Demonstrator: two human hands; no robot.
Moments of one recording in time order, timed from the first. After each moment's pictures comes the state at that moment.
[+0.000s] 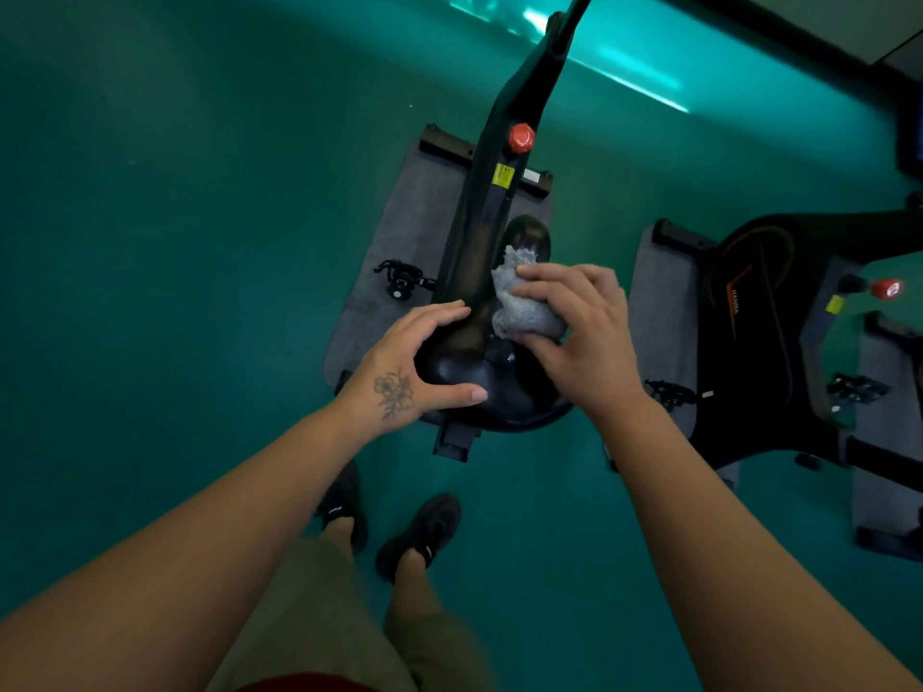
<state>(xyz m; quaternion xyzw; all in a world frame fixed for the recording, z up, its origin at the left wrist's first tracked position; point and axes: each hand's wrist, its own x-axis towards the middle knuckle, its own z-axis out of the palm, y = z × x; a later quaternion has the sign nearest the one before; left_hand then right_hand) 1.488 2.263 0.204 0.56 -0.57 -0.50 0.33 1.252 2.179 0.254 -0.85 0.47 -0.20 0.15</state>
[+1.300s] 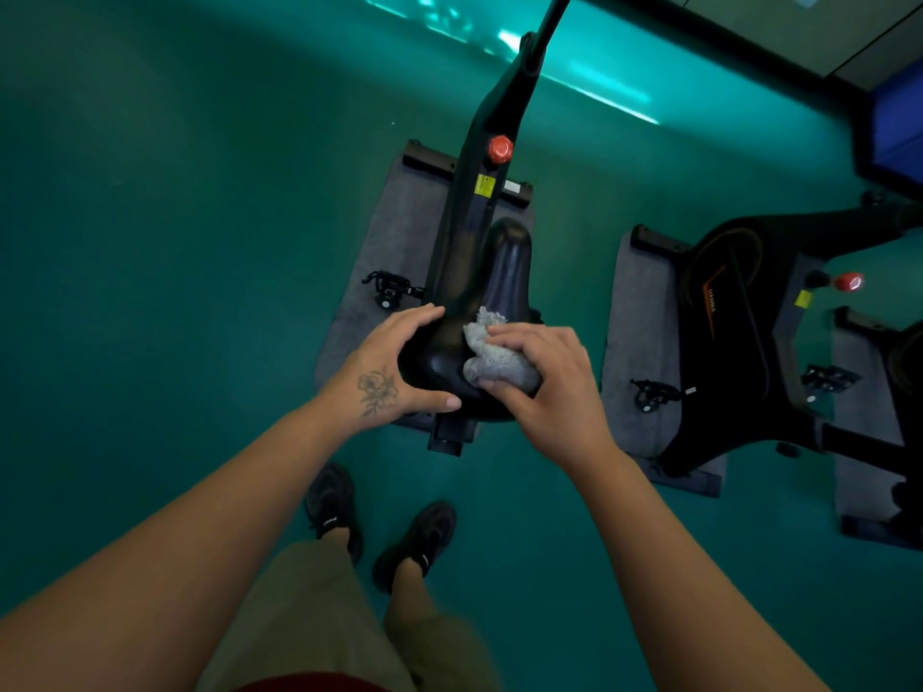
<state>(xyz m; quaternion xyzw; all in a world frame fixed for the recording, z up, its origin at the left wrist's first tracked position) 1.502 2.269 0.210 0.56 -0.58 -0.52 0.29 1.260 2.251 0.263 -0.78 0.54 -0.20 0.26</state>
